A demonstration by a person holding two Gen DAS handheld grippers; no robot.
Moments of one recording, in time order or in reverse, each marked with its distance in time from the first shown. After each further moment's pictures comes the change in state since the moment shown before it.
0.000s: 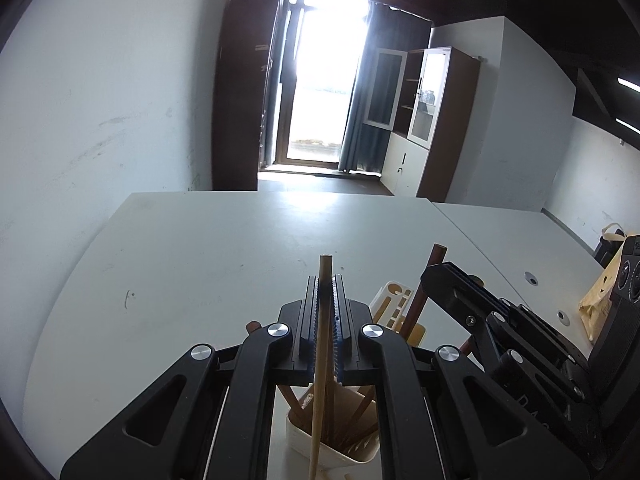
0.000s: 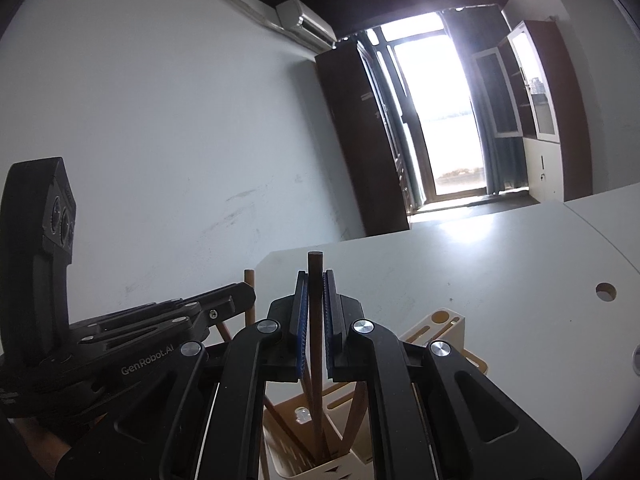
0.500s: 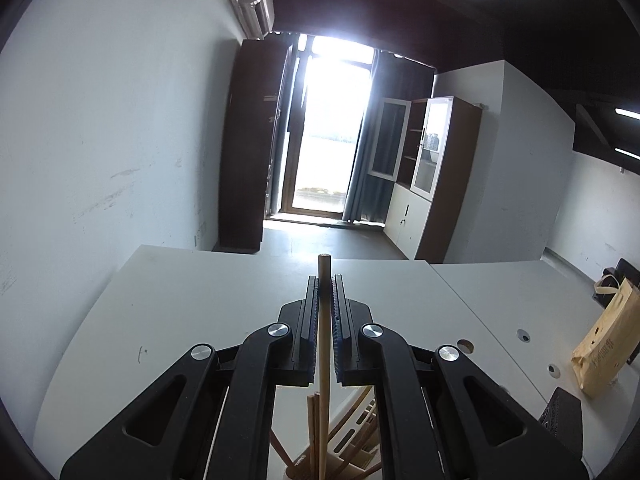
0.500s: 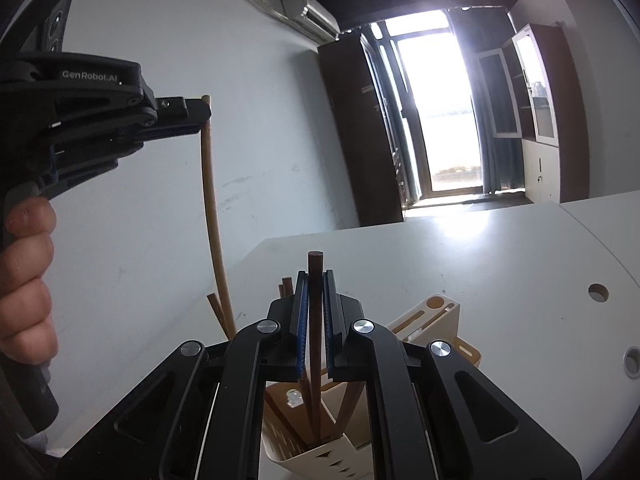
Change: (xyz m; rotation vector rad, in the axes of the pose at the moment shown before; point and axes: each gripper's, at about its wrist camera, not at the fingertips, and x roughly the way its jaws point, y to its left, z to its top) left arm -0.054 -0.010 0.077 -0.017 -0.193 0.024; right arm 0.001 0.004 -0.007 -0.052 0.046 -0.020
